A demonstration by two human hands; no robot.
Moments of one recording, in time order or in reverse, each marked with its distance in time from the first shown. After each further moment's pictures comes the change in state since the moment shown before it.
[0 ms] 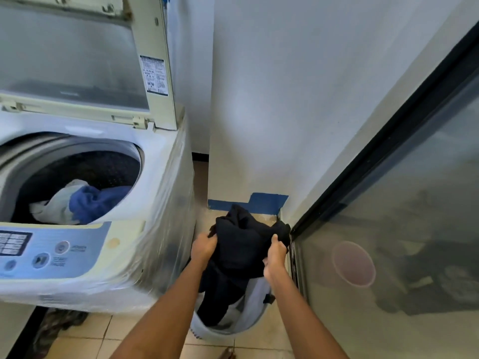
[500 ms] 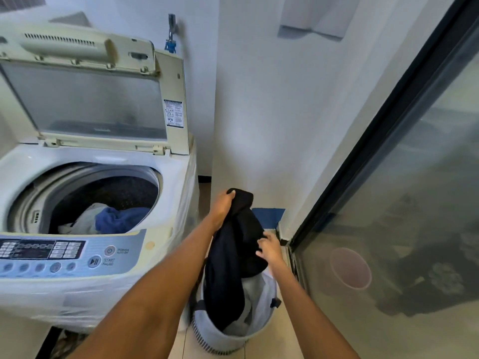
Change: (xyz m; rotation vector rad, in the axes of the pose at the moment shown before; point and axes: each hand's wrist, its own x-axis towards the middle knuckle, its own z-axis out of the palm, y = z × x) left_hand -0.093 0.132 -0.050 -0.157 -0.151 0.443; right_hand -0.071 -0.020 0.015 -0.261 -0.184 -0.159
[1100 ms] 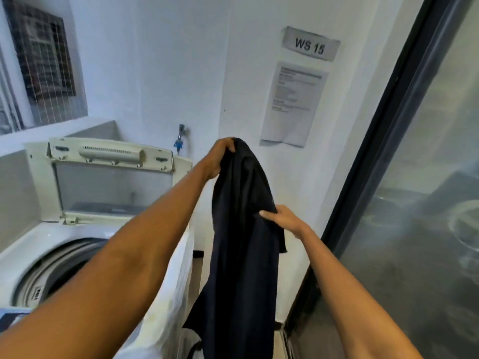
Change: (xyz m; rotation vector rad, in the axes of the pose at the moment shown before) left_hand -0.079 0.309 -0.066 -0.246 -0.237 0.466; right_hand -0.113 -0.280 -0.042 -0.631 -0.214 -0.686
